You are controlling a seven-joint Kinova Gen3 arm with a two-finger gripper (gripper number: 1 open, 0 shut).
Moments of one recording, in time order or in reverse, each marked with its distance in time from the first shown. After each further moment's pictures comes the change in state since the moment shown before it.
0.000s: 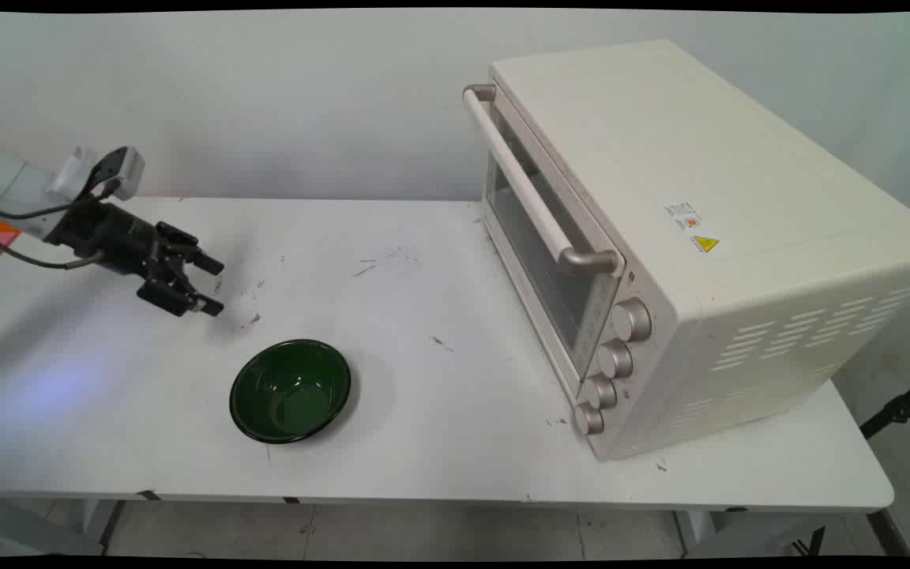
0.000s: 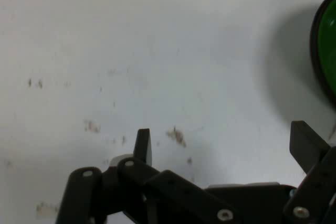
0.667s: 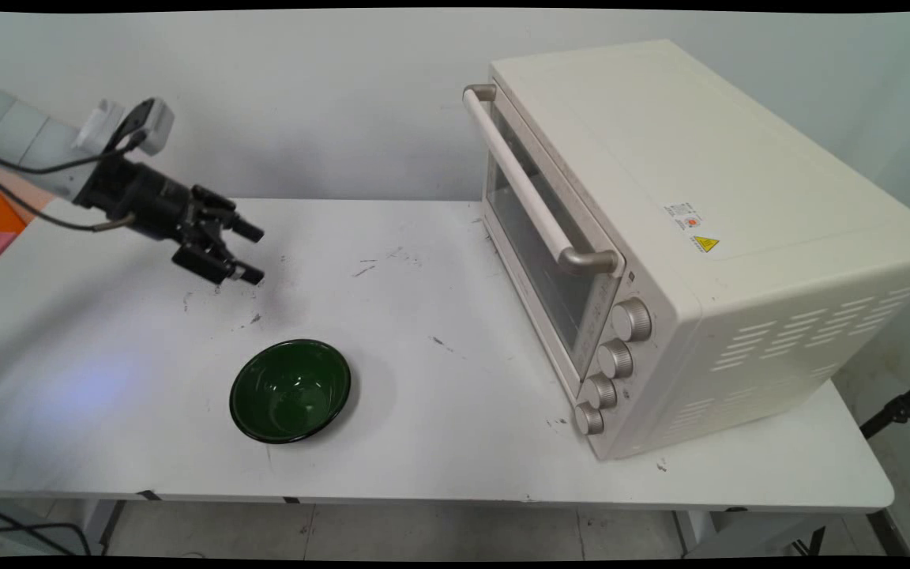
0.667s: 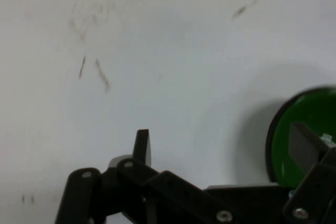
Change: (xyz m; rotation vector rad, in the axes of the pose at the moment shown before) arm 0.079 0.022 -0.008 -0.014 0.080 0.055
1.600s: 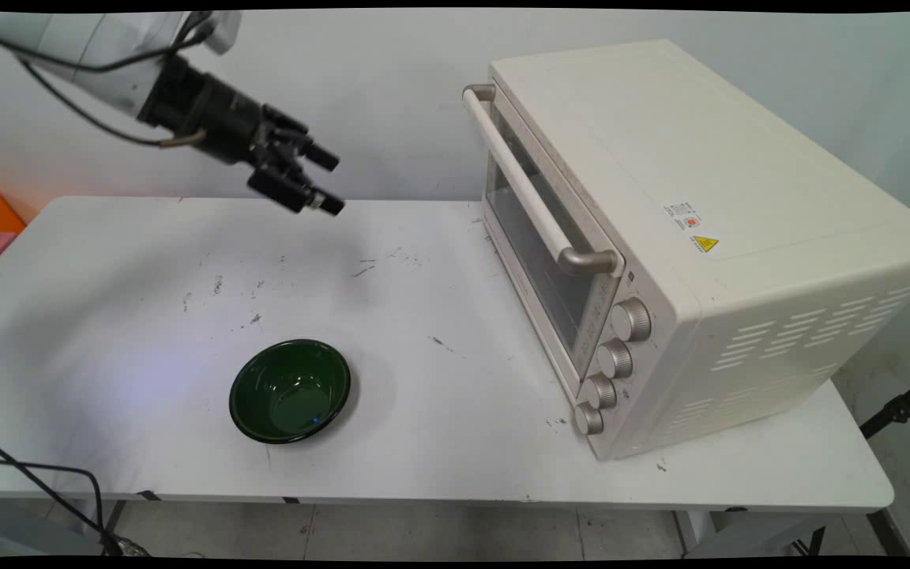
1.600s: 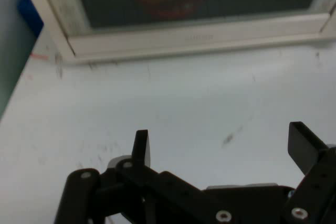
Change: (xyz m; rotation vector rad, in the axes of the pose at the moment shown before) arm 0.139 0.024 -0.002 0.019 0.094 0.081
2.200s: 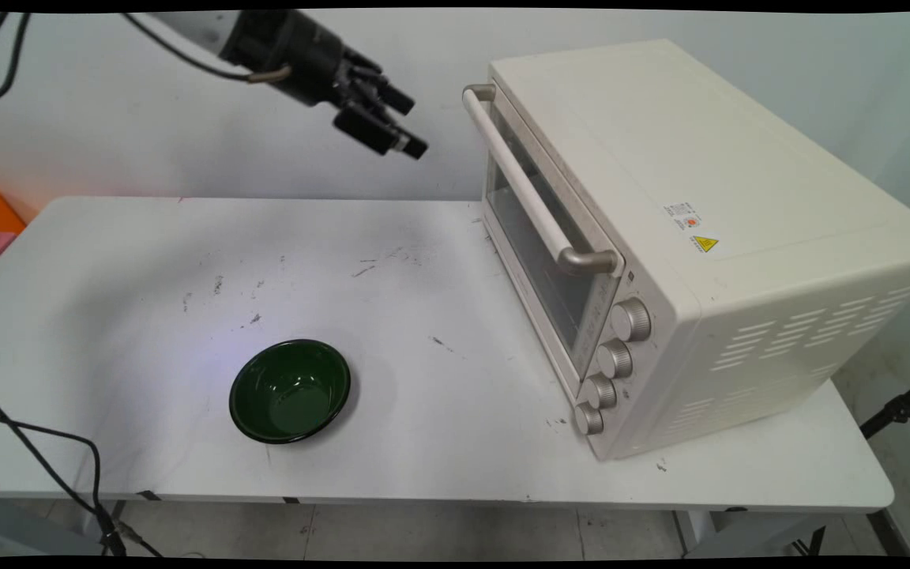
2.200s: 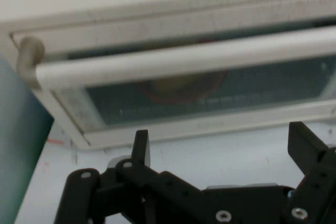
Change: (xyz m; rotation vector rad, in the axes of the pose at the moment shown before) arm 0.096 0.002 0.029 0.024 0.066 0.043
